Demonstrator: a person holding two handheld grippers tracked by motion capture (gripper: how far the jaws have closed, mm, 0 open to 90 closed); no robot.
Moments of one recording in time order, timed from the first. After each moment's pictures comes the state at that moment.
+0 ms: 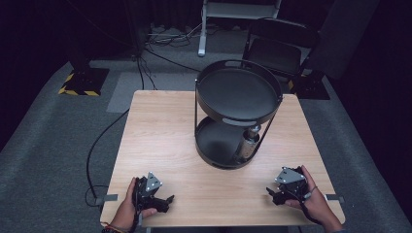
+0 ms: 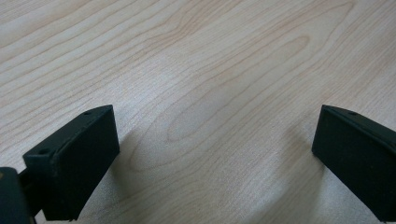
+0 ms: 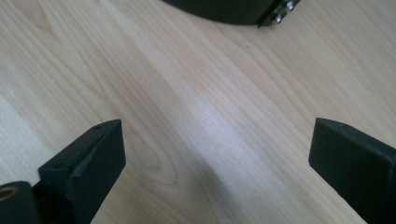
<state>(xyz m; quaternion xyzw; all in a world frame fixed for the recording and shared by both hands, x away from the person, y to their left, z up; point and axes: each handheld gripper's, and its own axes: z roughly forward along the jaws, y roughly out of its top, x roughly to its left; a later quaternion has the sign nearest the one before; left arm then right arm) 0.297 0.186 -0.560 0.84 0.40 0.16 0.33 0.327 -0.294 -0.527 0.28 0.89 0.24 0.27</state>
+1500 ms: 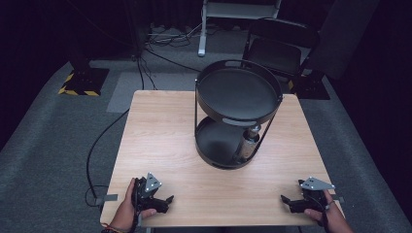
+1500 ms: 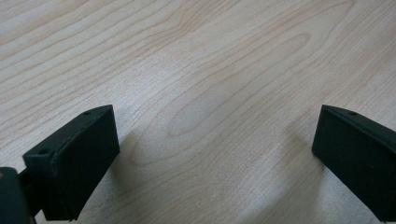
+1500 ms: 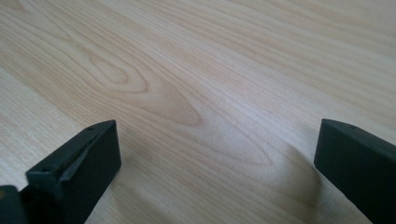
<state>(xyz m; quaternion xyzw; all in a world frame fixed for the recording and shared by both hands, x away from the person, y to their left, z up) 0.295 0.187 -0.561 0.84 0.40 0.16 0.33 0.307 -0.368 -0.563 0.42 0.82 0.34 0.18</state>
